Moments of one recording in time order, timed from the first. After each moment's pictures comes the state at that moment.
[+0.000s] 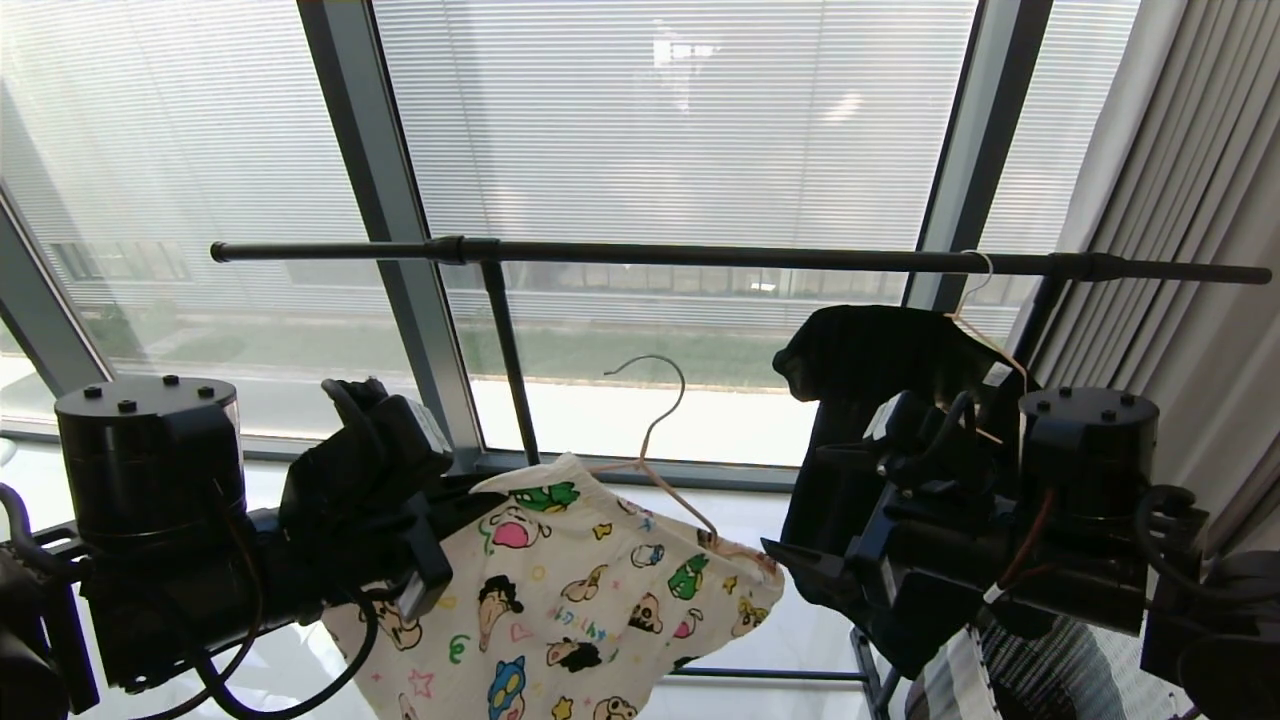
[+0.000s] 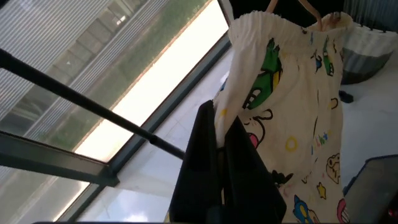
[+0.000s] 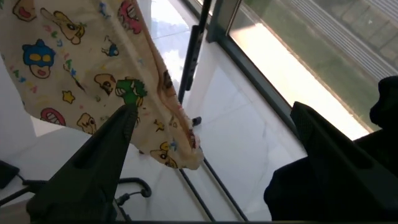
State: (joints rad) left arm -0.35 1.45 -0.48 -0.62 -0.37 0.64; right arm 0.66 1.71 -0.60 -0.82 0.30 -0.26
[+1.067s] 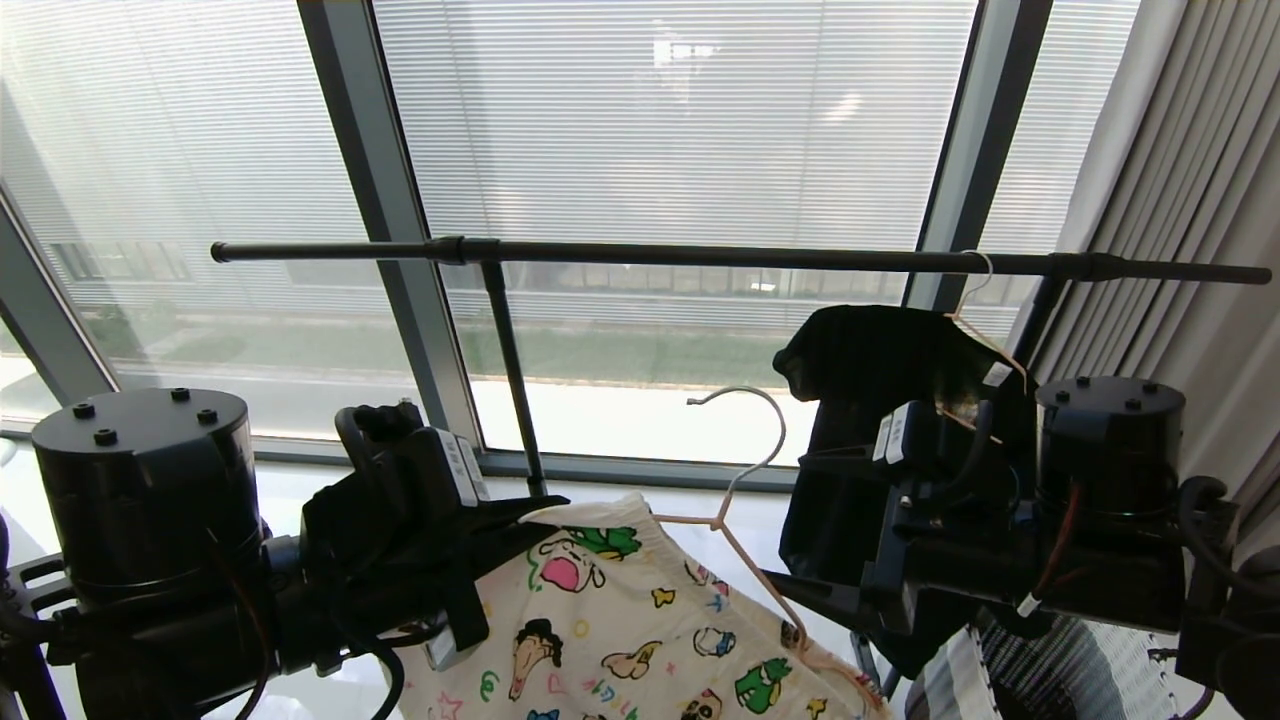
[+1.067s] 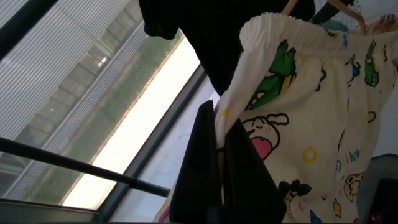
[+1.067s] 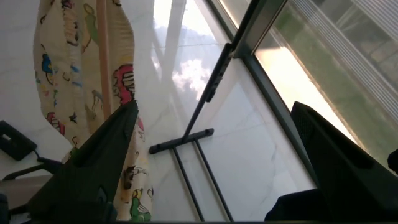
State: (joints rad) left arm -0.53 1.41 -0.48 -0.63 -0.35 0.64; right arm 0.68 1.65 -0.61 -0.73 0.42 -0.35
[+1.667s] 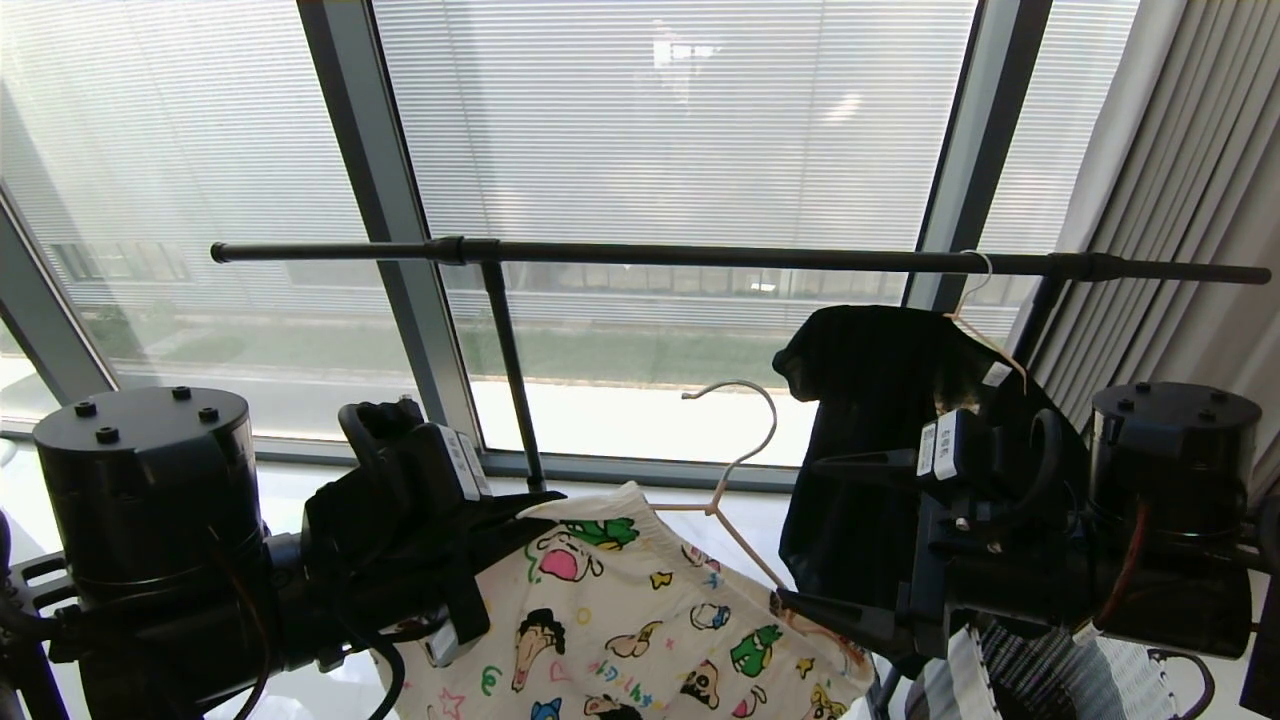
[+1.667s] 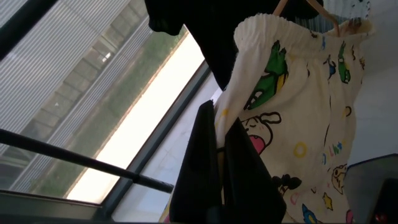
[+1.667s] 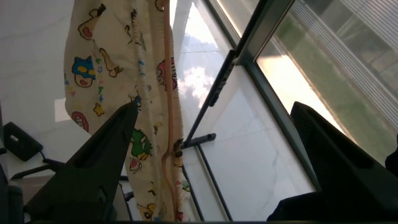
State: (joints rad) left arm -0.53 1.41 -0.49 -0.63 -0.32 0.64; right arm 0.70 1.57 -0.56 -0.73 0.45 -0.35
